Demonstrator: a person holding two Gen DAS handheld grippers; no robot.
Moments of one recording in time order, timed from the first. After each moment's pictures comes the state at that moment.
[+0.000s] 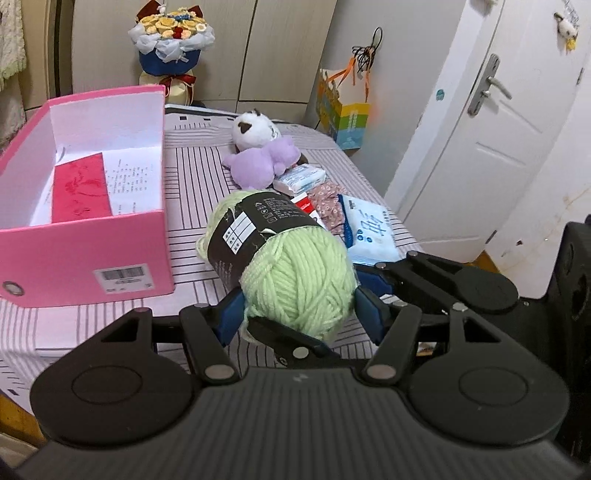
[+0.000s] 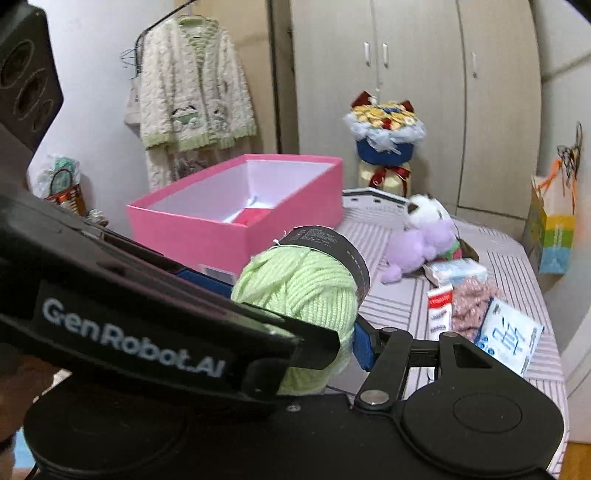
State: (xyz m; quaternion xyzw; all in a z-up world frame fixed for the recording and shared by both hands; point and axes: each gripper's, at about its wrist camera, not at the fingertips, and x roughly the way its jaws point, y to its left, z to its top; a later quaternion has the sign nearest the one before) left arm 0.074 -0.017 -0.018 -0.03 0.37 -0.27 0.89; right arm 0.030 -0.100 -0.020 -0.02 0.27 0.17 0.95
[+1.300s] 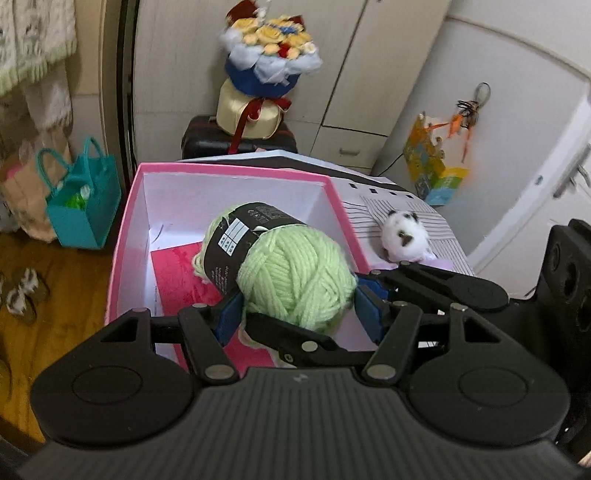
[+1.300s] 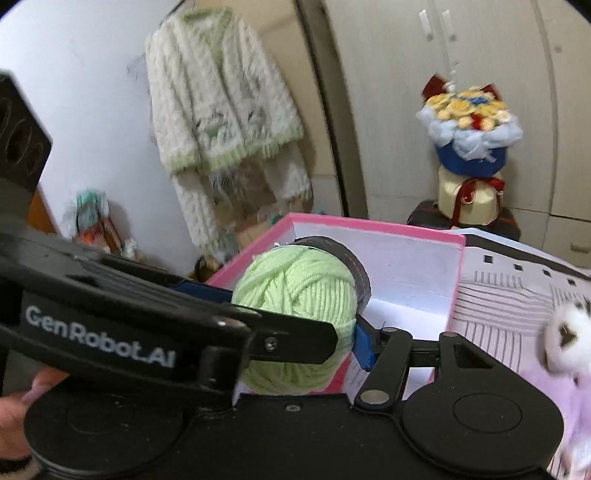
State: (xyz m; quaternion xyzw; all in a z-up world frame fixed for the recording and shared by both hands) left arm 0.296 0.103 0.019 -0.07 0.40 -0.20 0.89; right arm 0.276 -0.009 0.000 0.04 0.32 0.25 0.91
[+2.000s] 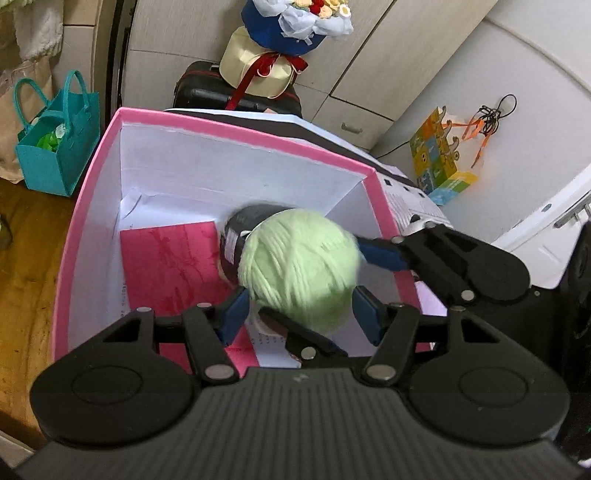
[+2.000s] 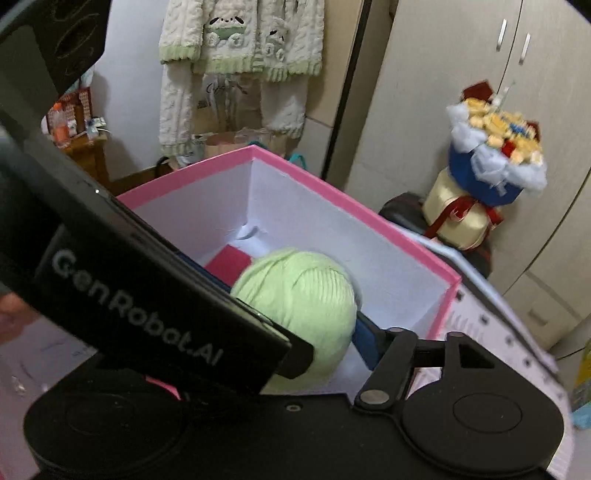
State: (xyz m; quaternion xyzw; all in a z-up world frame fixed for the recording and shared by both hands) left arm 0.365 0.113 -0.033 -0.15 0.46 -0.22 0.84; right arm 0.324 0.012 -0.016 -0.19 0.35 0.22 0.89
